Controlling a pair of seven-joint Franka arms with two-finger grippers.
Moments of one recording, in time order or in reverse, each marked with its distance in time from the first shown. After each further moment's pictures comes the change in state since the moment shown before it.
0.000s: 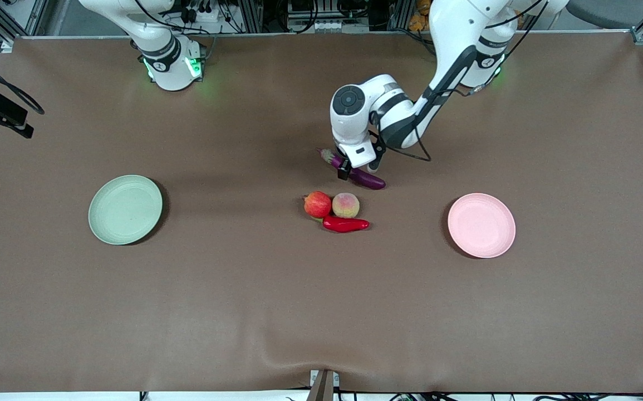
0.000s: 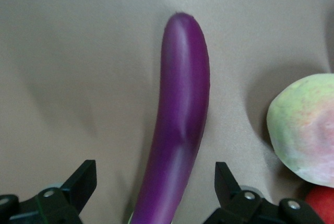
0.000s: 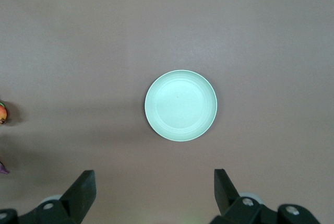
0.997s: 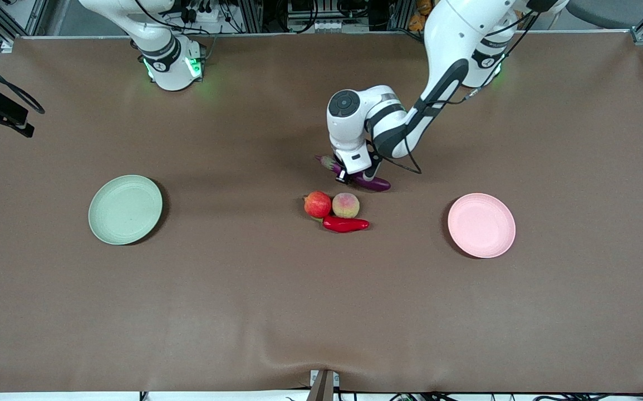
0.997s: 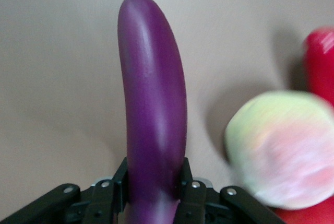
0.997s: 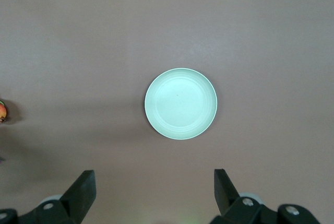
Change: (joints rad) left arm 0.038 0.001 0.004 0.039 0.131 -0.026 0.023; right arm 0.000 0.000 0.000 0.000 0.000 -0.007 0.000
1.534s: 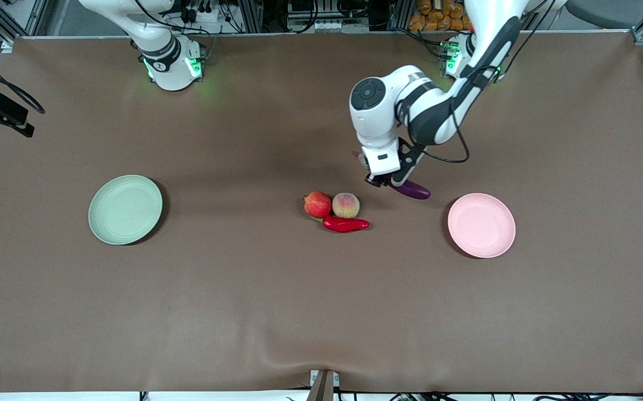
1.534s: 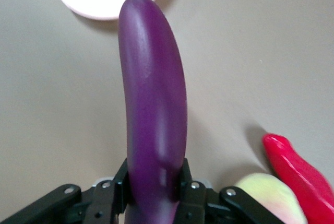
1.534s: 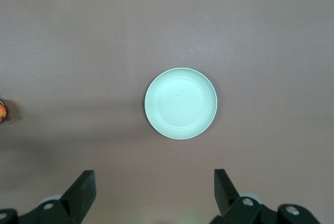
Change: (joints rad) left arm 0.271 -0.182 -0.162 -0.009 -0.002 -0.295 0.444; right arm 0.000 0.000 0.000 0.000 0.000 -0.001 0.000
